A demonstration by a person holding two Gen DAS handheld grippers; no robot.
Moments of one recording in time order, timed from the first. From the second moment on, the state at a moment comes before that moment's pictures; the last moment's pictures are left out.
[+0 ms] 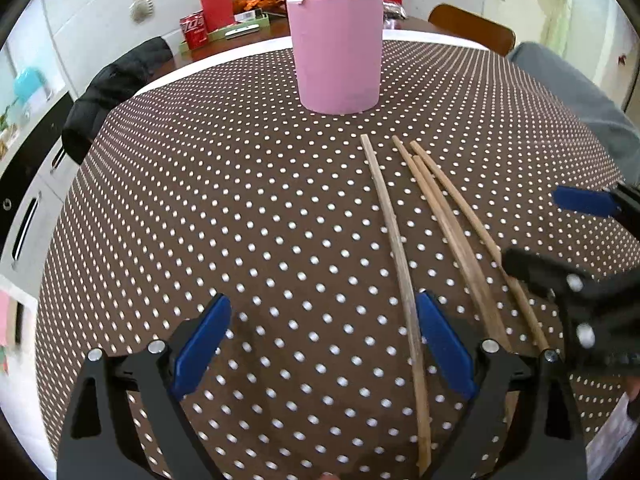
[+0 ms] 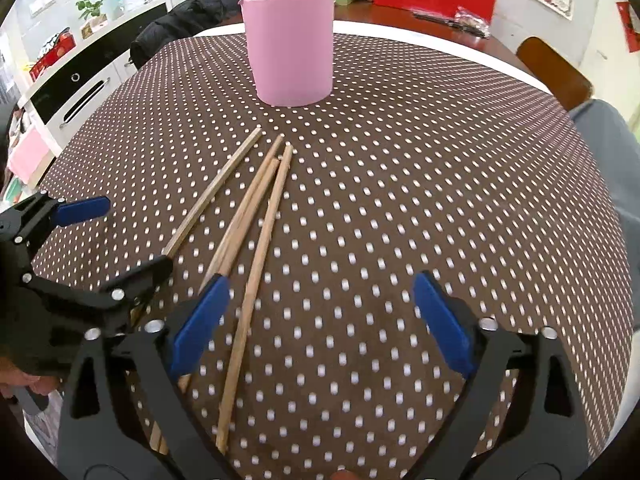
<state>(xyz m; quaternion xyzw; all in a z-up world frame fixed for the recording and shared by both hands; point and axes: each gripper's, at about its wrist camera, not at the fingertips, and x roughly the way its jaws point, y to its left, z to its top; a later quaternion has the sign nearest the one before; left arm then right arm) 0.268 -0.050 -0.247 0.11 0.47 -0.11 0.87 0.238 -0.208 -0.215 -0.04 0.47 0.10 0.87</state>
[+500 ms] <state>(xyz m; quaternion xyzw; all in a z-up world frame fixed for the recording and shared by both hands) 0.301 -0.067 -0.242 0.16 0.47 -0.14 0.86 0.249 -0.214 -0.217 -0.06 0.48 0.11 0.87</state>
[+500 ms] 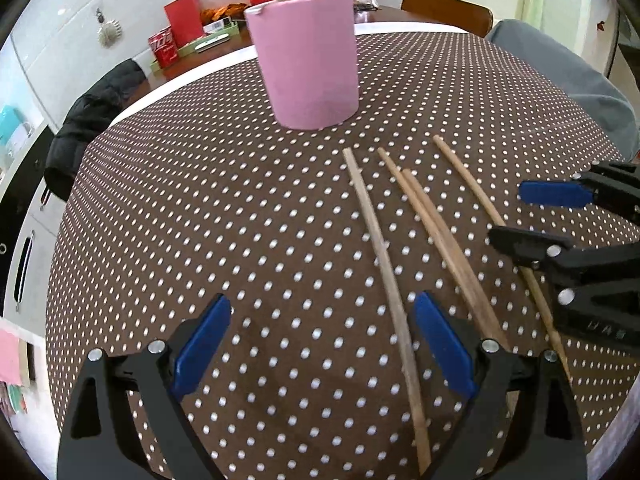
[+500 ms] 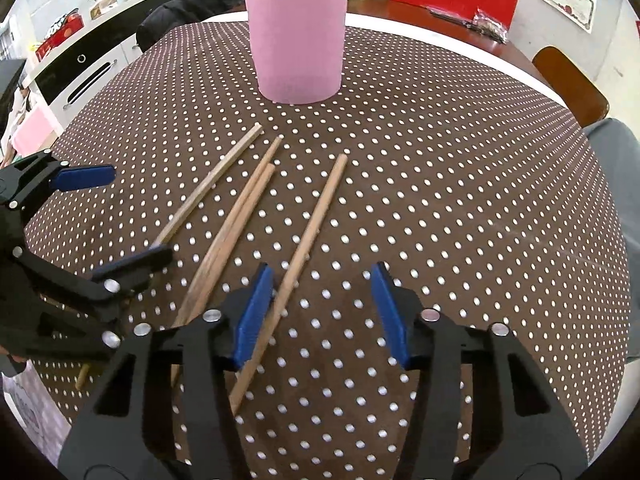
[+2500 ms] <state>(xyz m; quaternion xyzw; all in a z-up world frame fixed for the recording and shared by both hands) 0.325 -0.008 -0.044 -0.06 0.15 -0.19 0.97 0.286 -0.250 -0.030 0.12 0.18 0.20 0.96</state>
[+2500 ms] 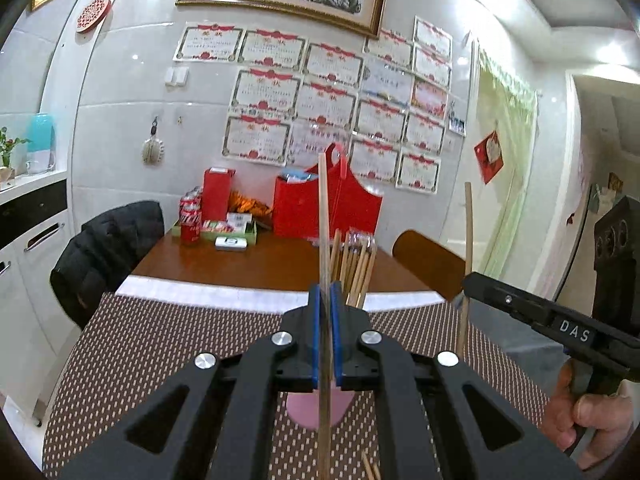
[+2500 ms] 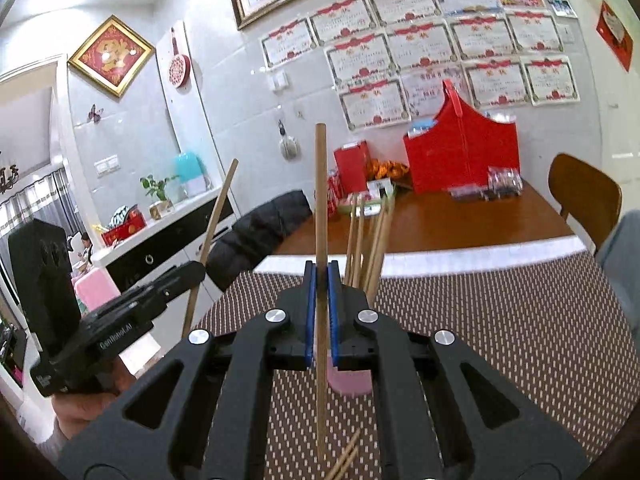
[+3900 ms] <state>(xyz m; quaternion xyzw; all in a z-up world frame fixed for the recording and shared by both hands) 0.462 -0.045 -0.104 -0.12 0.11 -0.24 0.96 0.414 -0.226 -0.044 0.11 0.19 0.19 0.96</state>
